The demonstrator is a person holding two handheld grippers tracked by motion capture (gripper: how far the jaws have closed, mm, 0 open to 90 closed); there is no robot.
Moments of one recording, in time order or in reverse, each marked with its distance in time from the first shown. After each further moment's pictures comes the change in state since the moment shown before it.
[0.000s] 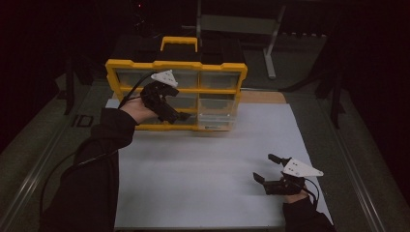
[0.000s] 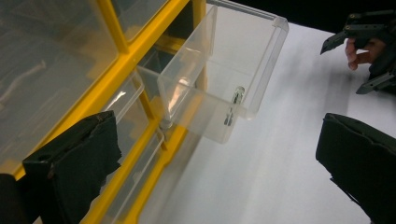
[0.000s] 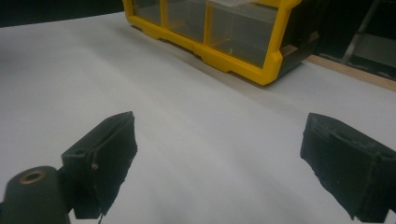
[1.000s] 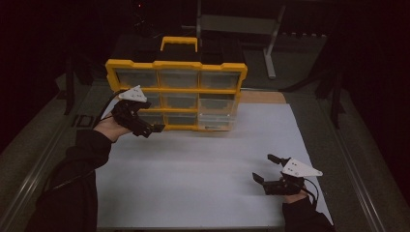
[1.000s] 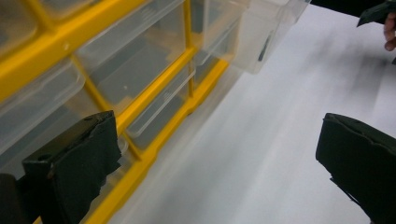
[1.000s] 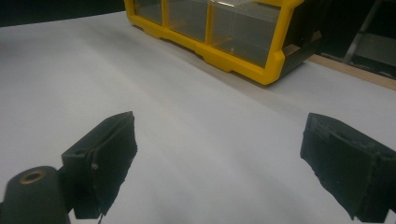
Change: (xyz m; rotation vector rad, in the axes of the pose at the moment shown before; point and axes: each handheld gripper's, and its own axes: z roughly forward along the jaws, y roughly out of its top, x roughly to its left) left arm 0.000 -0.083 -0.031 -0.031 0.126 -0.120; right arm 0.001 0.000 0.001 0.002 0.007 -0.001
